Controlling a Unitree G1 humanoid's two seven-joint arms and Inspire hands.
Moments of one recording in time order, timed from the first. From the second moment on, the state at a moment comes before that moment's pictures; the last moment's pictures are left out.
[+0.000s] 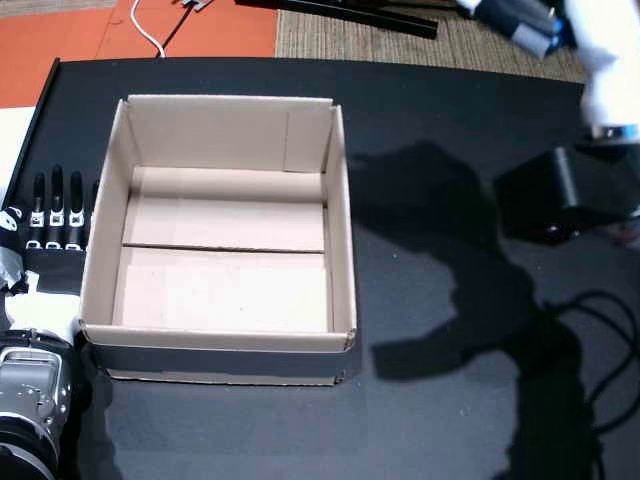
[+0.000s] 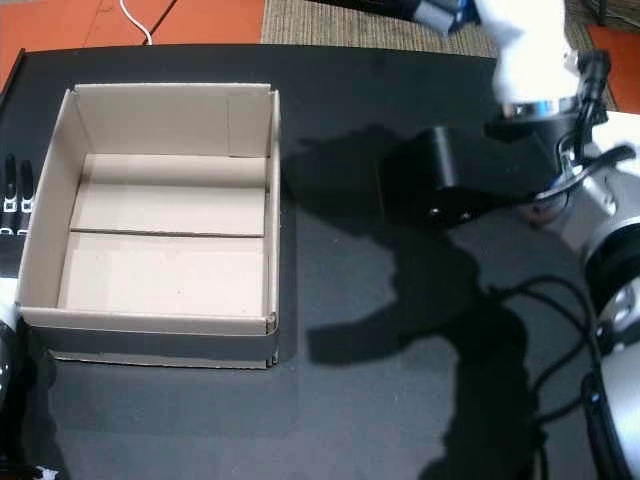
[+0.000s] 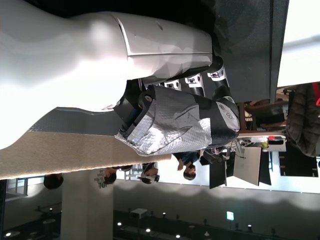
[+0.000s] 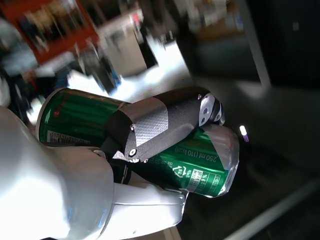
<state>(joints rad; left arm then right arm) -0.77 0.17 0.95 1.32 -0.79 0.09 -0.39 -1.14 -0.42 0.38 1.26 -0.85 -0.83 -1.21</state>
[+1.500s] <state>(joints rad) -0.78 0.14 0.96 1.32 -0.80 0.07 -0.41 -1.33 -0.06 0.59 1.31 -0.88 -0.82 -1.01</state>
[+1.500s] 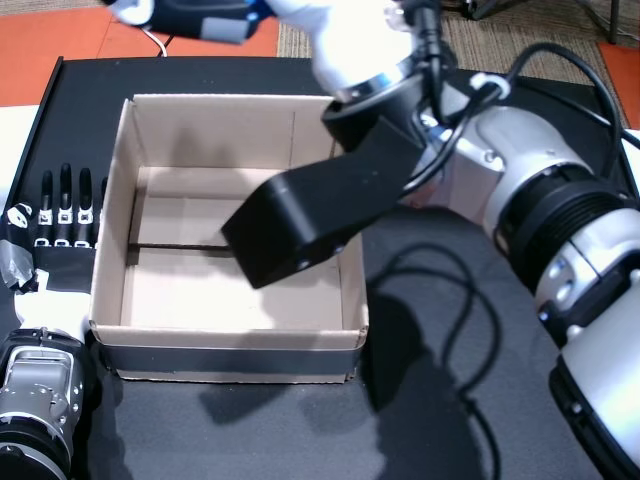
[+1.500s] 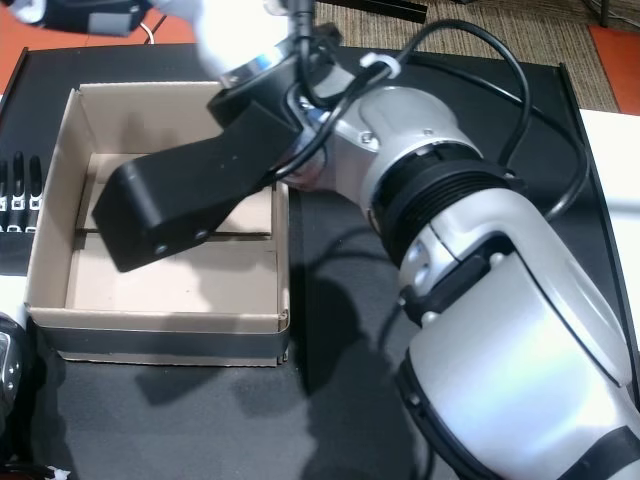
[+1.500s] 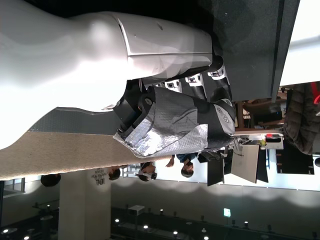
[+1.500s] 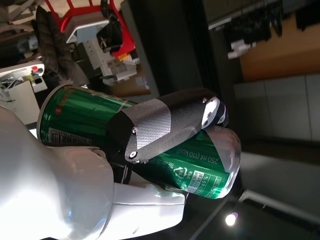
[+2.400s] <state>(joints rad) -0.78 0.12 0.98 1.31 -0.82 0.06 -0.40 -1.32 0.04 0.52 1.37 -0.70 -0.55 0.02</state>
